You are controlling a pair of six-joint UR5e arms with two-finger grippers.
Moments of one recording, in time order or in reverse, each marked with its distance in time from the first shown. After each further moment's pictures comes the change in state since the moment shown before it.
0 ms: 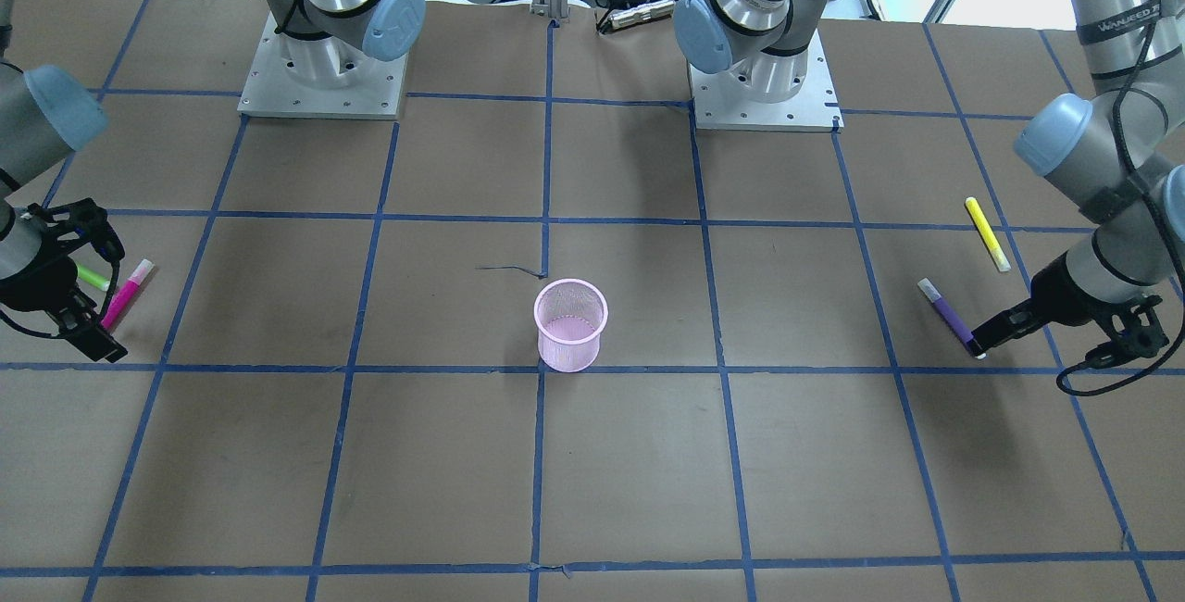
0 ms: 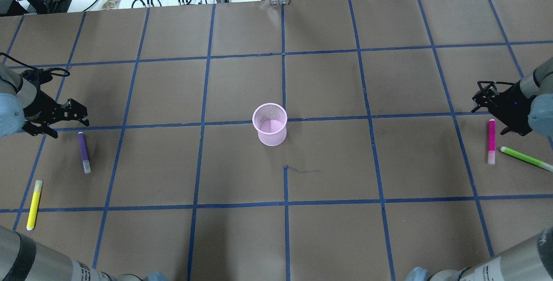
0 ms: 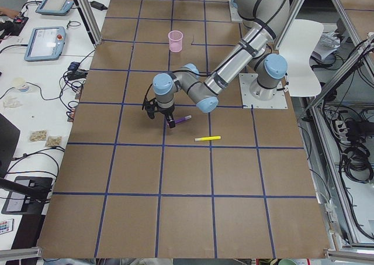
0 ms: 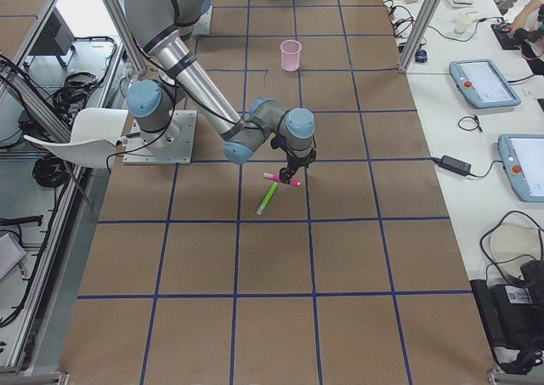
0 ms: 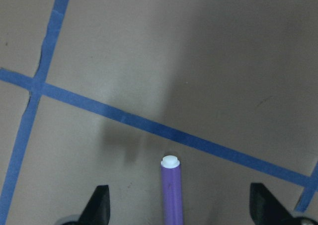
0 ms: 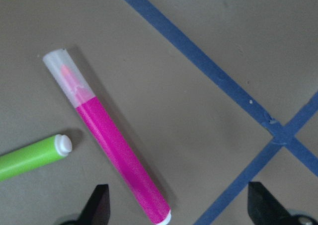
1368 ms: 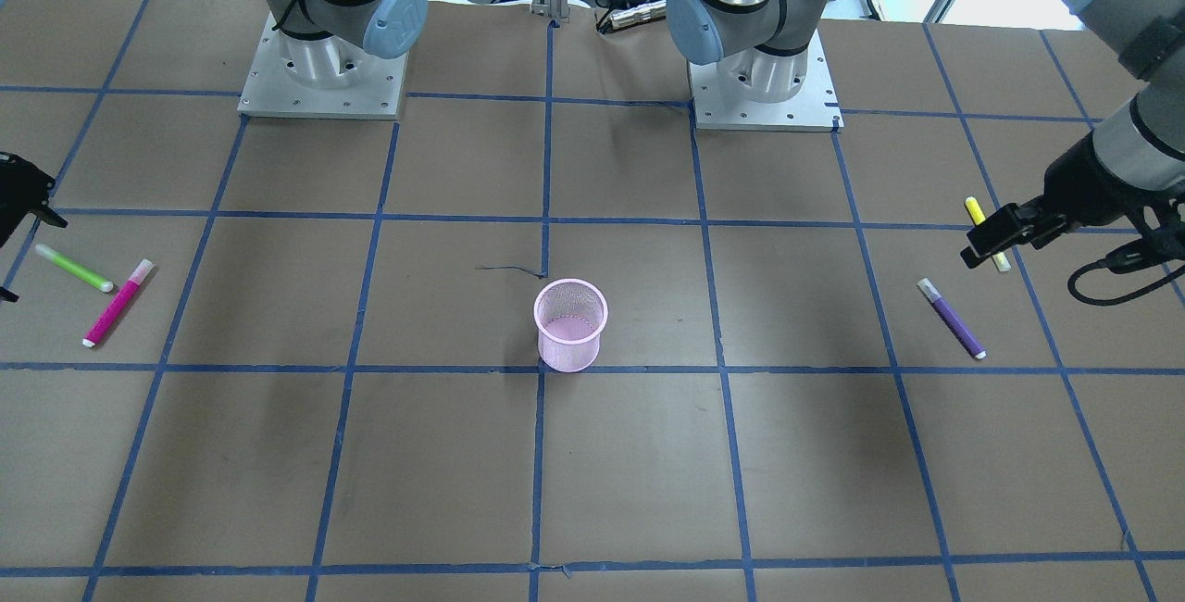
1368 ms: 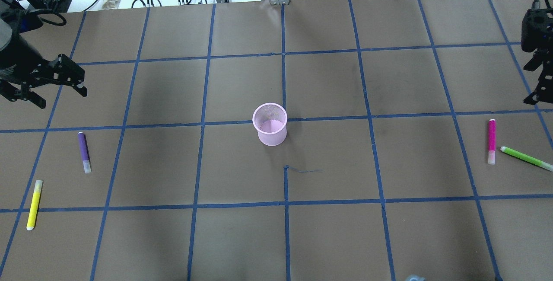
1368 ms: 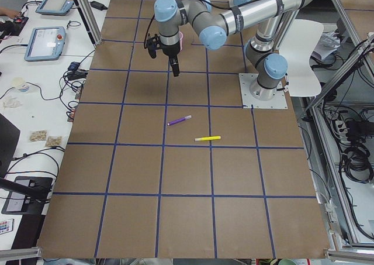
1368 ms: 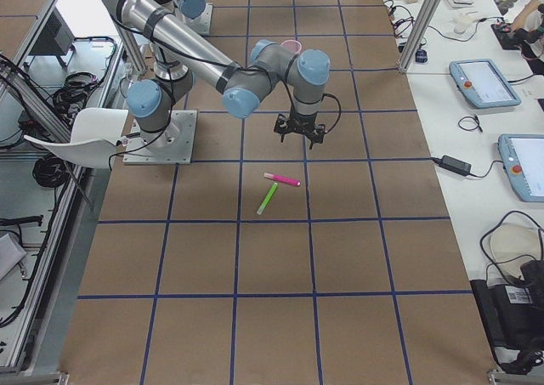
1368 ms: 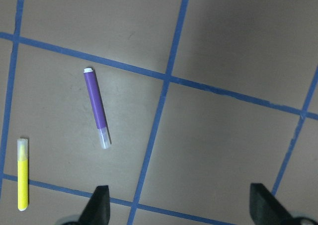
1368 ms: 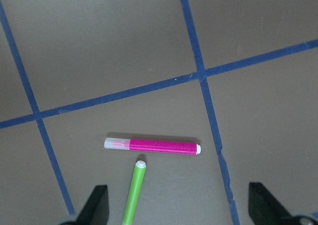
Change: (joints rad) left arm -0.119 0.302 0.126 -0.441 -0.004 -0.056; right arm 0.067 -0.212 -0.186 0.447 -0.097 0.965
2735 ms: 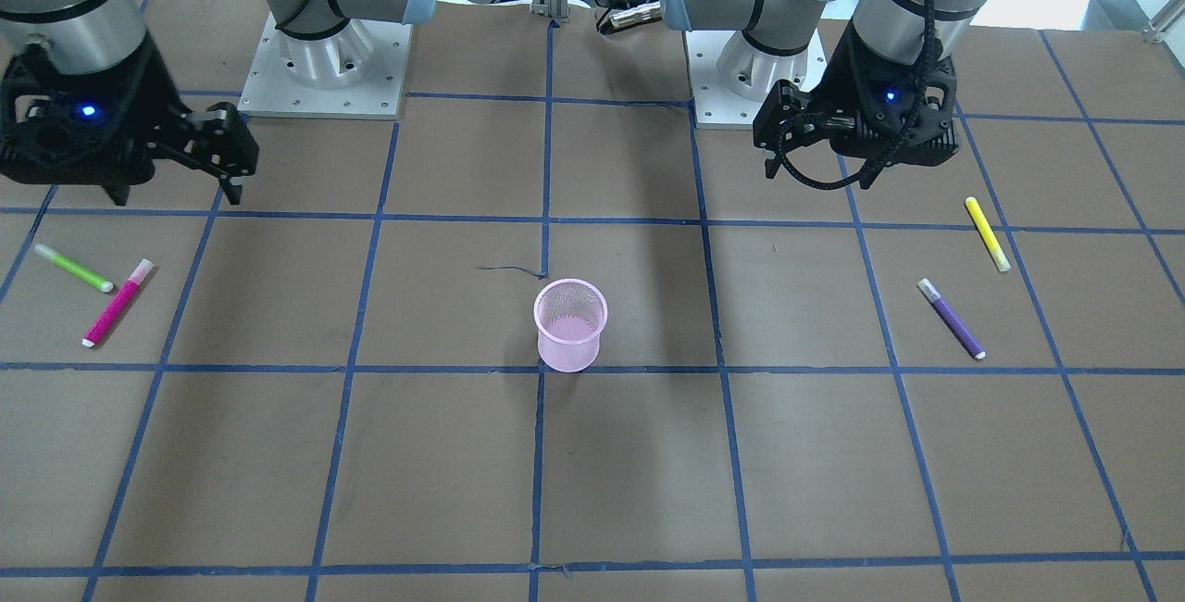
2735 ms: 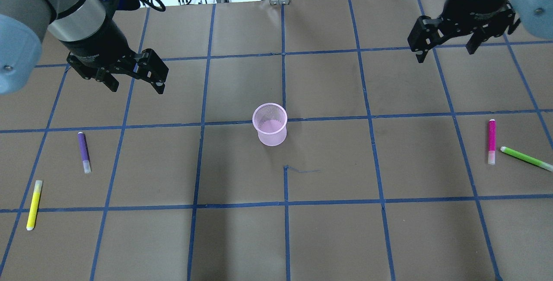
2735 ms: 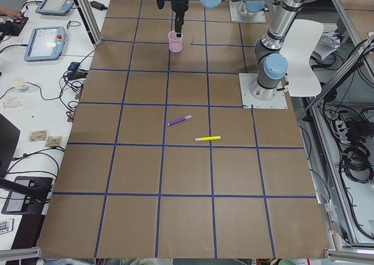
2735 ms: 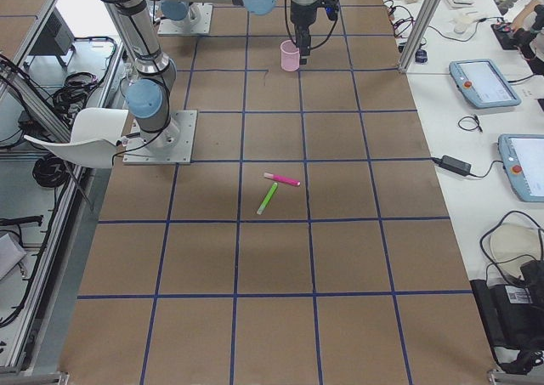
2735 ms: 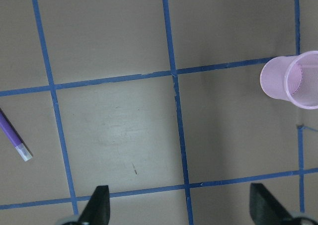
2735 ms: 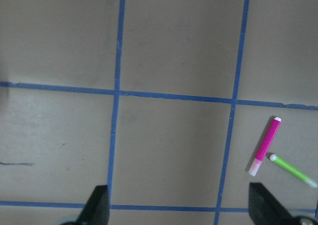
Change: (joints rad) left arm -0.468 0.144 0.084 -0.178 0.005 -0.058; right arm 0.422 -0.130 -0.232 0.293 -0.053 1.668
